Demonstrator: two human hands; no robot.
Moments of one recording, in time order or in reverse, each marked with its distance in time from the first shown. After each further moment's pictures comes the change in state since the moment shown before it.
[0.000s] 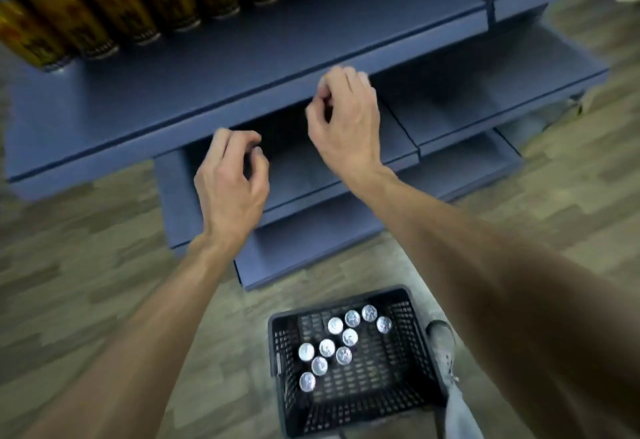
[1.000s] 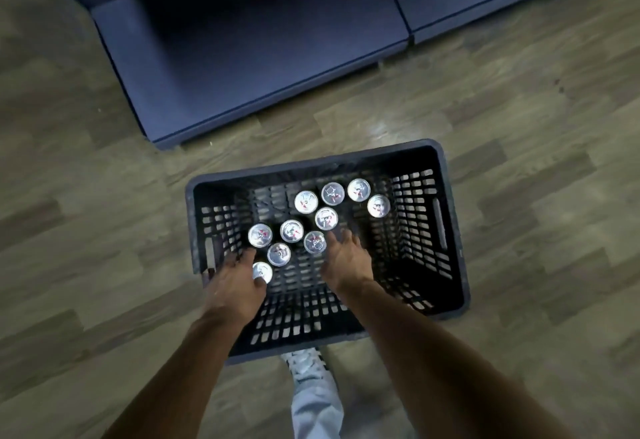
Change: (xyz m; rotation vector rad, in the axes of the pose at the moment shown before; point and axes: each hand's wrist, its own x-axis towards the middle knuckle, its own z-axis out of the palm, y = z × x) left_hand -0.561 -0.206 0.161 0.410 -1.368 -0.590; right_hand -0.658 0.185 0.093 -0.433 -1.452 0.708
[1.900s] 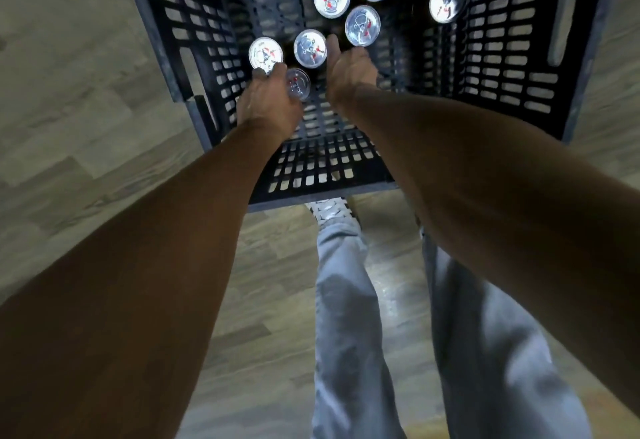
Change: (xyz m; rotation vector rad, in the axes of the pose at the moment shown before) left_hand 0.068 0.002 0.096 -0.043 0.020 0.067; right_hand 0.109 -0.016 0.115 -0.357 -0.038 -0.060
